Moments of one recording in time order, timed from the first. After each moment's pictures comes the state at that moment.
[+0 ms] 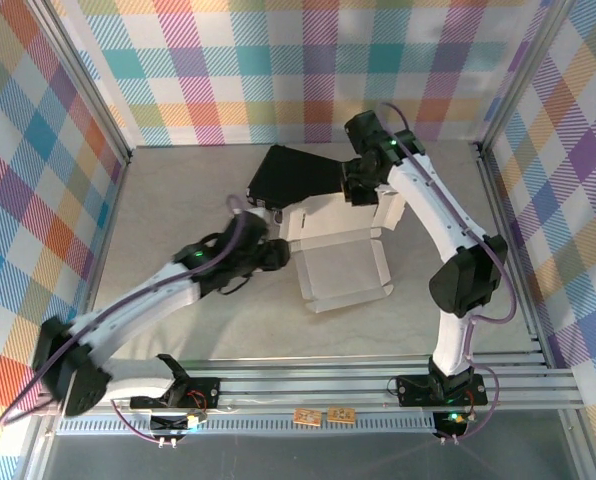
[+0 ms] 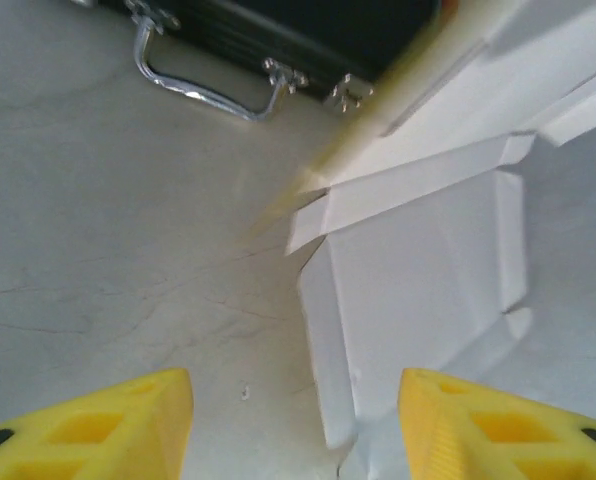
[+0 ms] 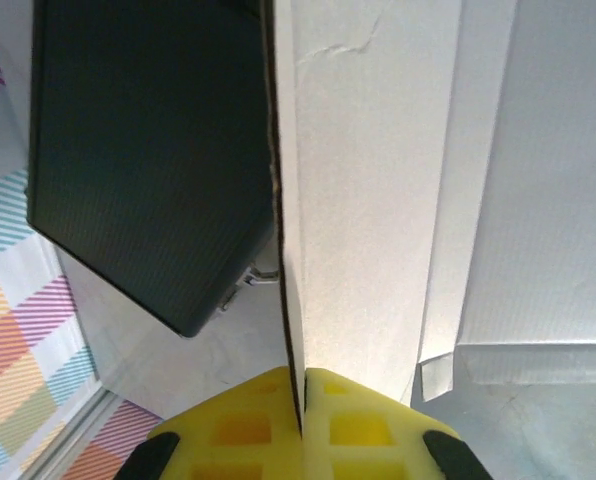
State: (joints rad) left arm -0.69 1.19 0.97 -0.53 -0.06 -0.68; right arm 0.45 1.91 2.05 -1.26 -0.06 1.80
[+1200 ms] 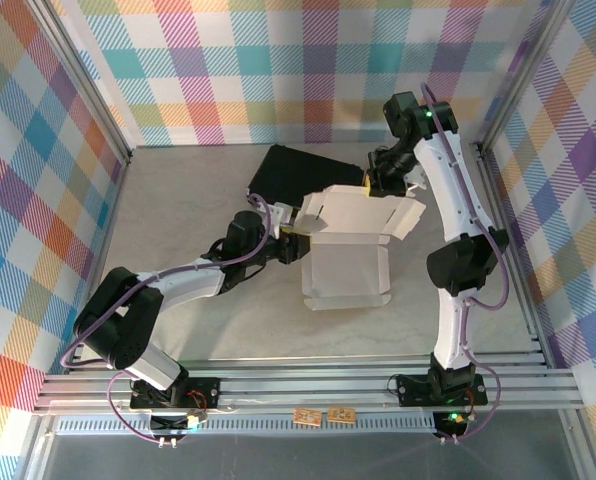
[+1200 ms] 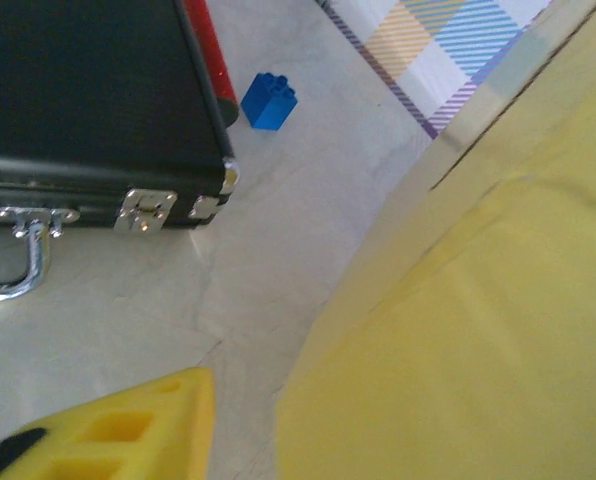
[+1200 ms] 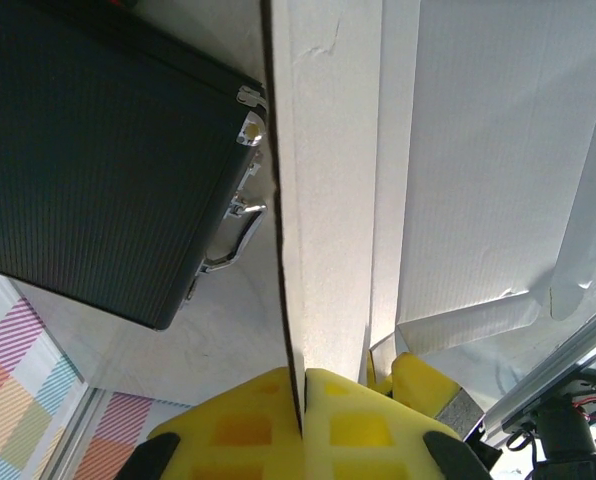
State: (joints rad) left arm -0.60 1.55 0.77 0.39 0.36 -0.42; right arm 0.28 2.07 2.43 -1.69 -0.29 1.72
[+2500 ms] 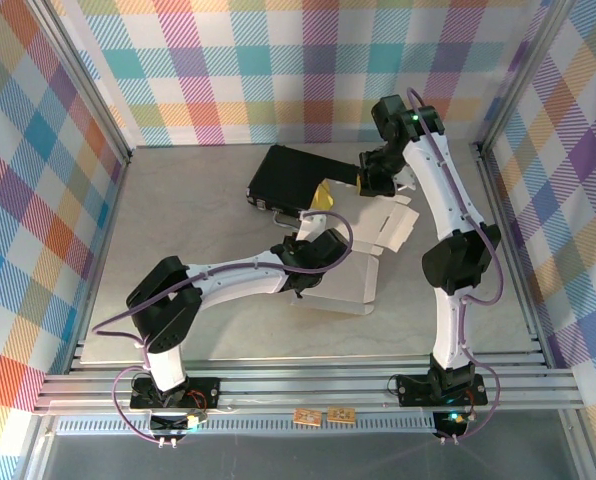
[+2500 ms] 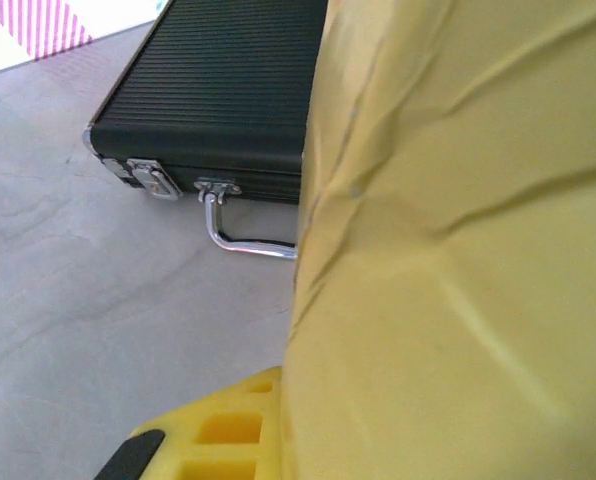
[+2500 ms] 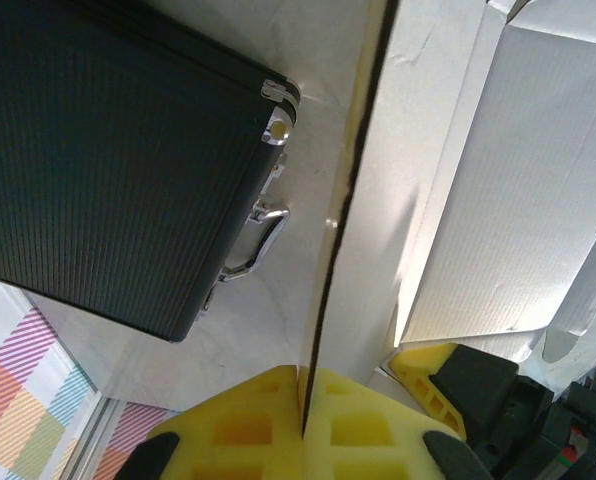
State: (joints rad) left arm -0.99 1.80 1.27 -0.41 -0.85 -0.51; right arm 0.33 2.10 2.39 -1.59 -0.28 1.78
